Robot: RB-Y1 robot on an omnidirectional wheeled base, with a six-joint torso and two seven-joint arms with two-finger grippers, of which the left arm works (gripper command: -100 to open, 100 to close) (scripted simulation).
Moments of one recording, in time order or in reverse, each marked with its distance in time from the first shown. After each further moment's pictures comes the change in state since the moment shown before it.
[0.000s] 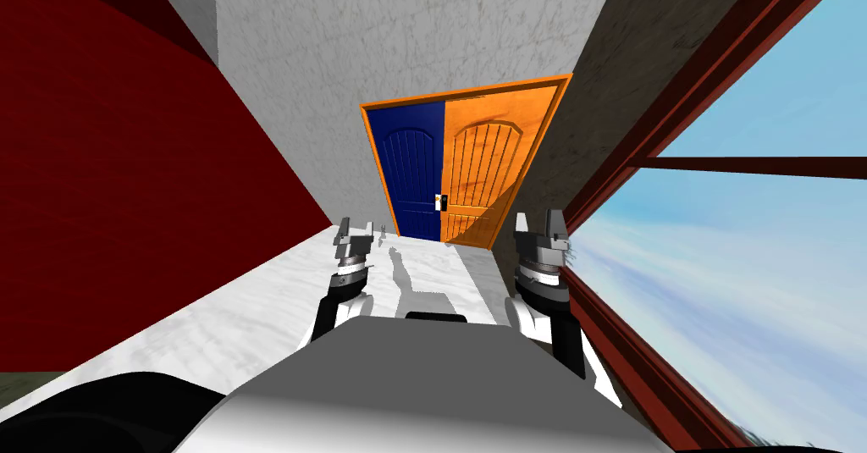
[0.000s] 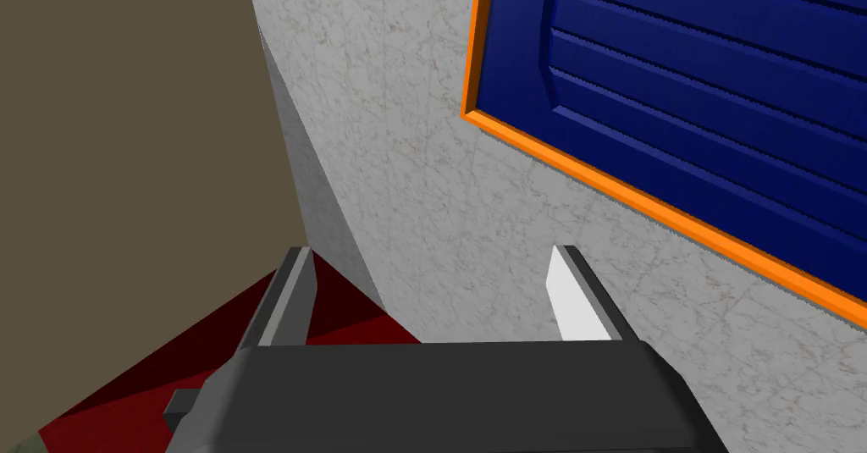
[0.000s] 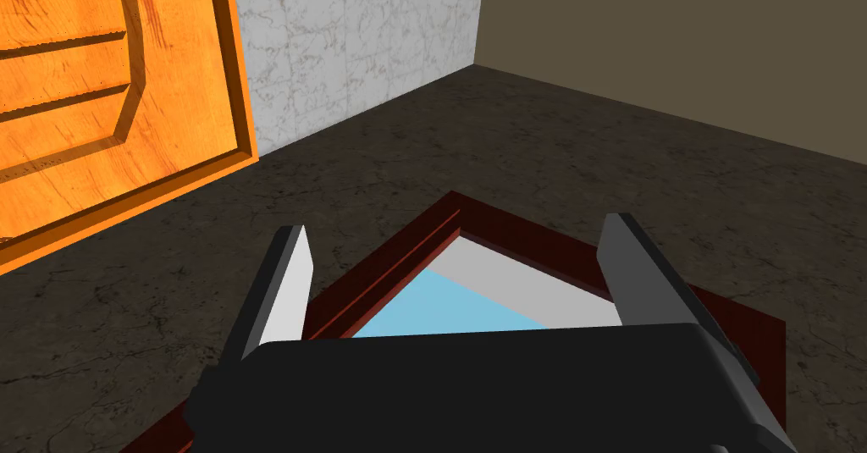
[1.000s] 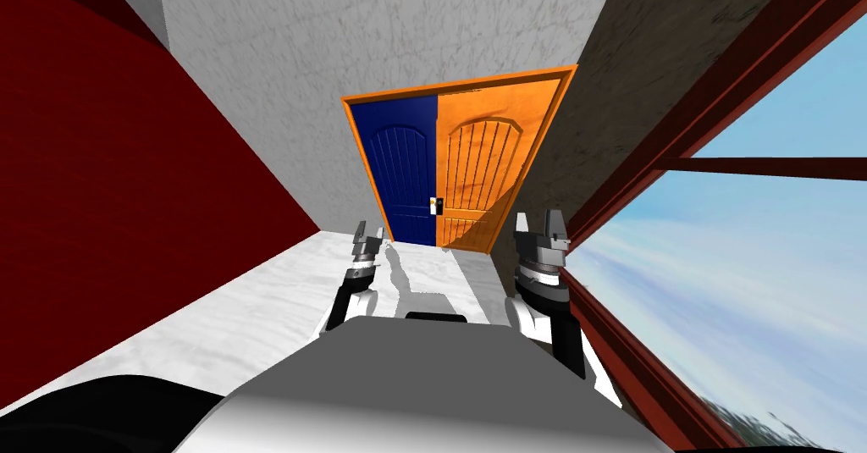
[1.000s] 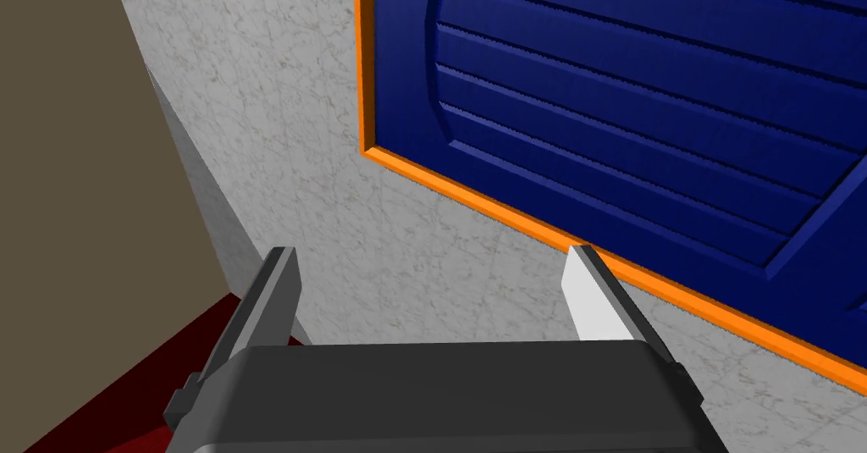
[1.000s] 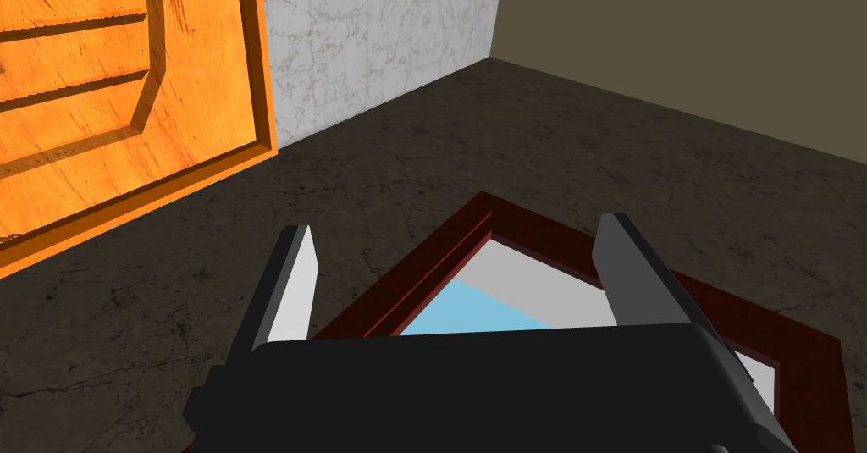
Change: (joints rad) arm -0.088 0.047 0.010 0.175 -0.007 0.045 -0.004
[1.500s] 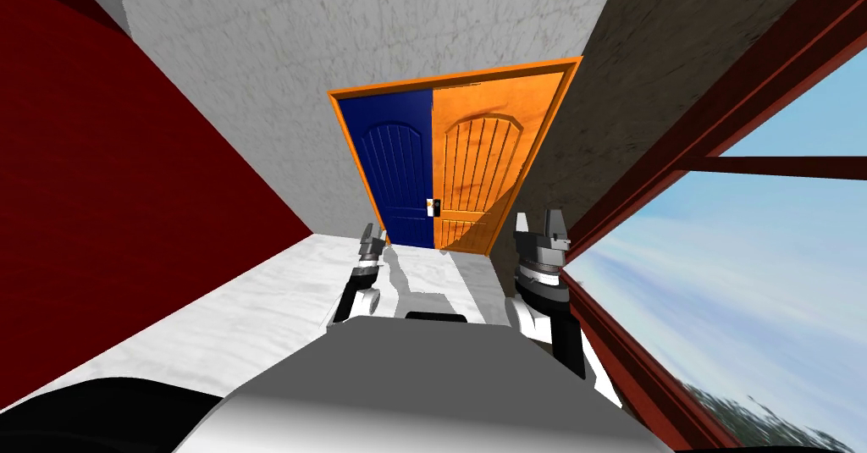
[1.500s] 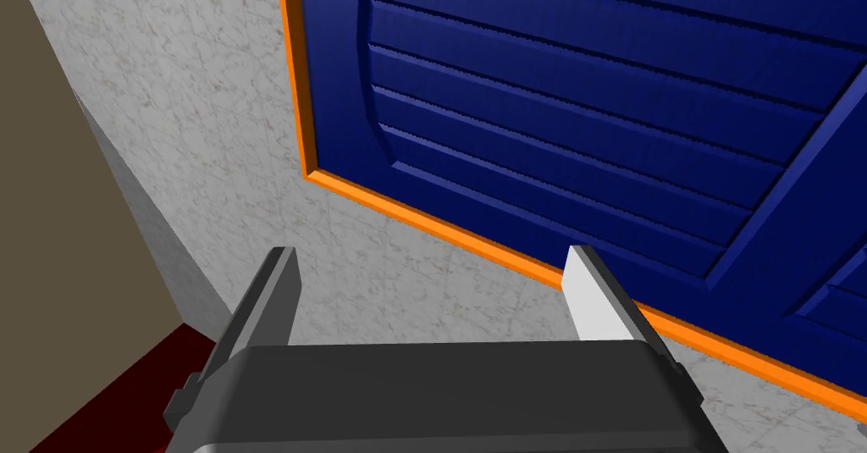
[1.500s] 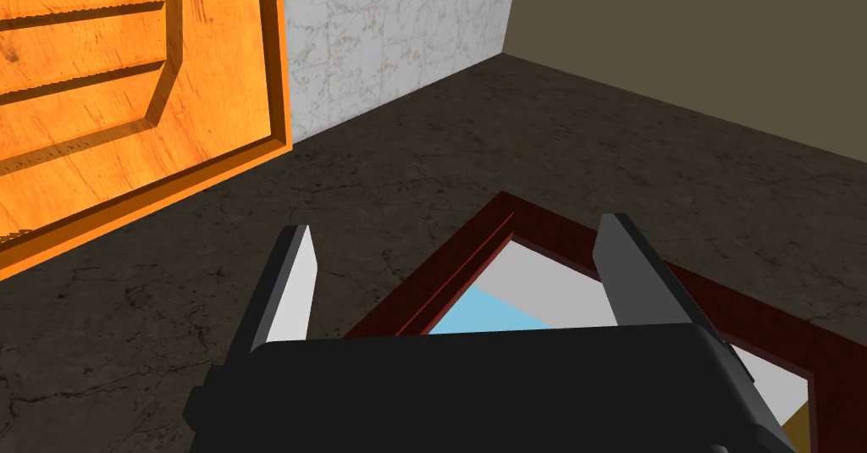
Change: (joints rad) arm -0.045 0.020 0.002 0.103 -0.005 0.017 -0.002
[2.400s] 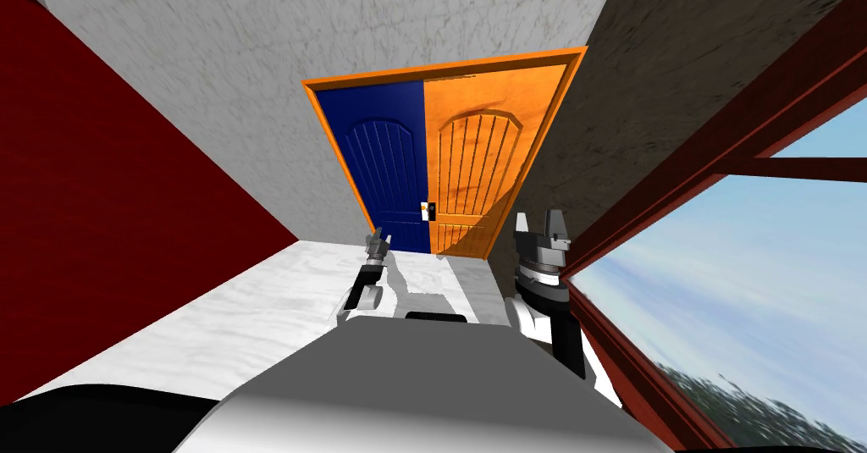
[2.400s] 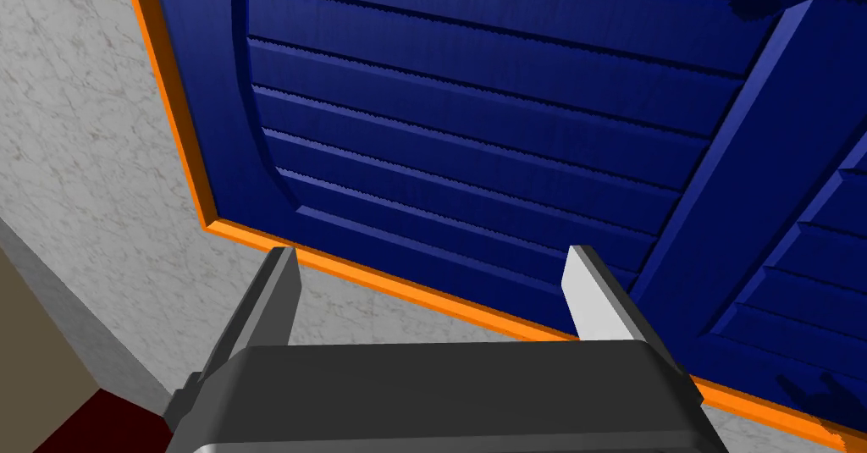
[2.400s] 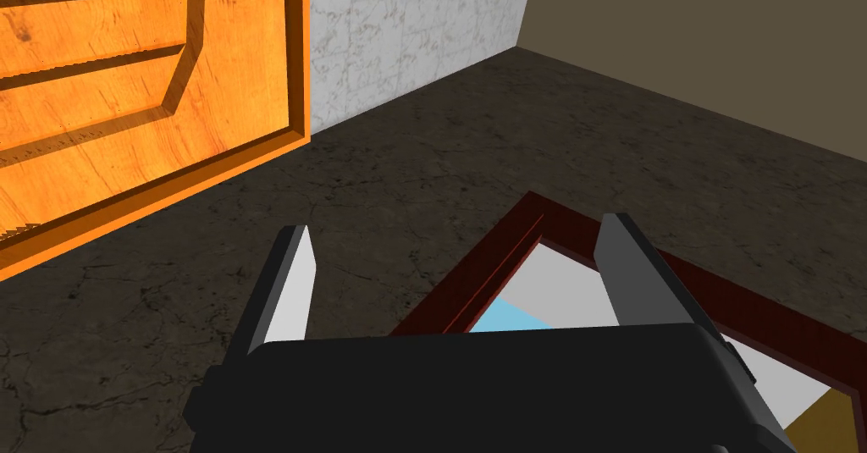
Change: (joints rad) arm -0.092 0.033 0.008 0.191 -0.008 0.034 -0.004
